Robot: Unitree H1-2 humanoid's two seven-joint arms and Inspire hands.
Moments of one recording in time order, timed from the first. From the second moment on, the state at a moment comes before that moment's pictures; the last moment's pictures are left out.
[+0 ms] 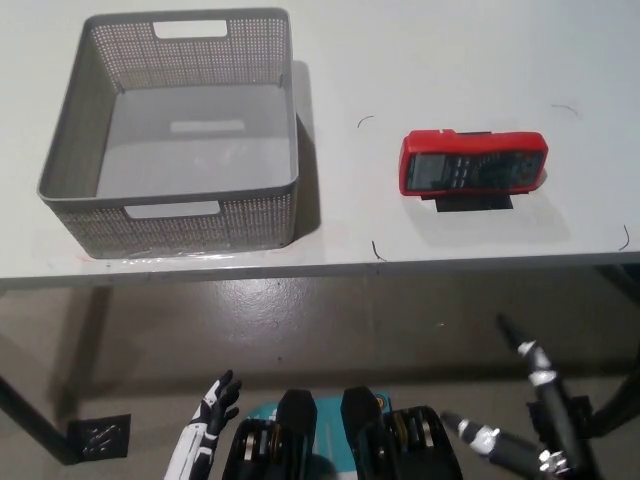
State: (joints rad) left_arm 0.10 0.05 -0.09 0.25 0.10 -0.41 -0.02; right_arm 0.10 -0.13 0.11 -0.18 -0.30 -0.25 -0.03
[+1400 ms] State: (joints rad) left_arm 0.12 0.05 -0.11 0.28 0.10 -0.42 -0.02; right_arm -1.16 -0.40 0.59 0.67 -0.65 0.31 0.60
